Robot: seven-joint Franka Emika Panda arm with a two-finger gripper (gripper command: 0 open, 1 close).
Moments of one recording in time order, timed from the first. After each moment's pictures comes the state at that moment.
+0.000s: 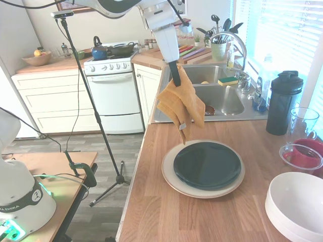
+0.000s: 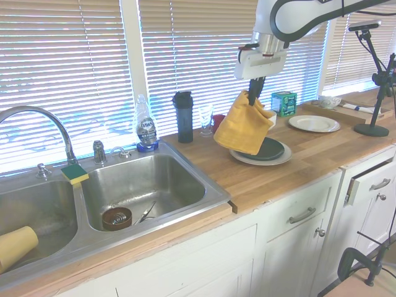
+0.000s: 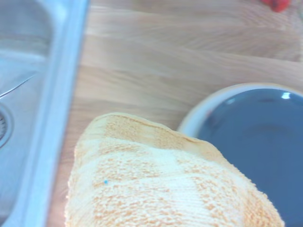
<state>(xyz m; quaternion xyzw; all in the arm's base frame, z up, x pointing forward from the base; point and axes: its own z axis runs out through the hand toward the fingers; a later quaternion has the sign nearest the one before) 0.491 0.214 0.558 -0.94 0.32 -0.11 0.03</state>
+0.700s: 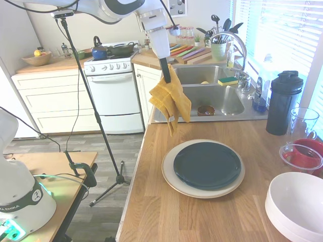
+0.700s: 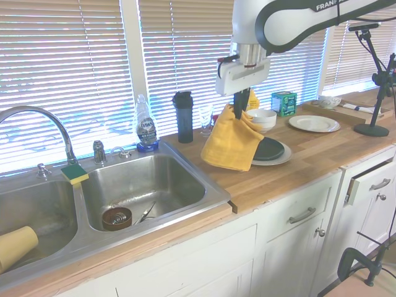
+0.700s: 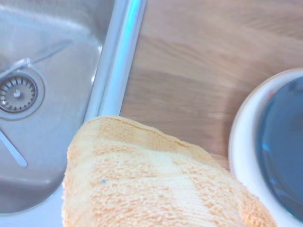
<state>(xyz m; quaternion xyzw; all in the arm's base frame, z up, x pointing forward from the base) 0.468 0.298 0.528 -0.95 0.29 -0.10 -0.01</state>
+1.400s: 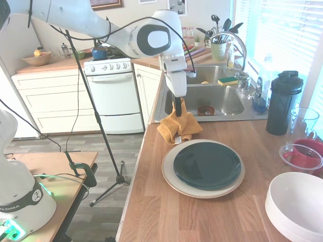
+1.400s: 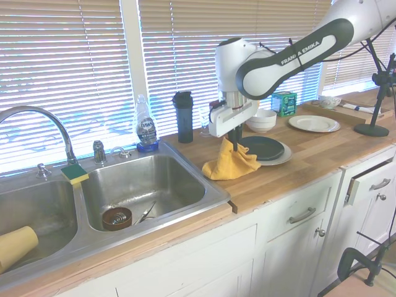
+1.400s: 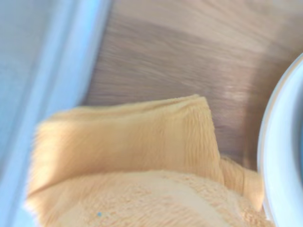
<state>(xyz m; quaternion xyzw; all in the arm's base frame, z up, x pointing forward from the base) 0.520 0.294 0.395 -0.95 0.29 -0.06 -0.07</state>
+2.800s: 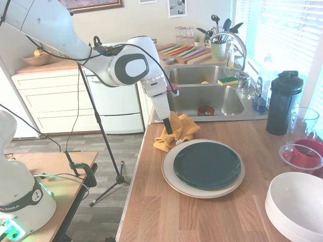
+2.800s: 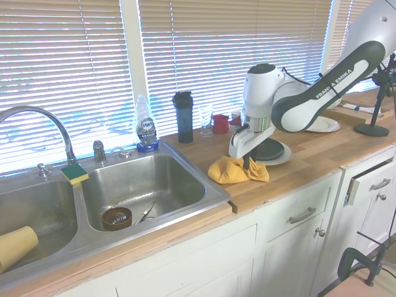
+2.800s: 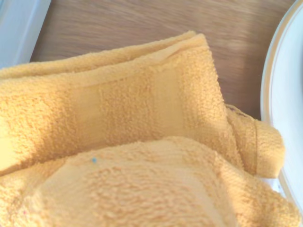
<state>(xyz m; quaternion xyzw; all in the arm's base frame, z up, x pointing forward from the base) 0.452 0.259 0.348 -0.95 0.28 -0.14 -0.03</state>
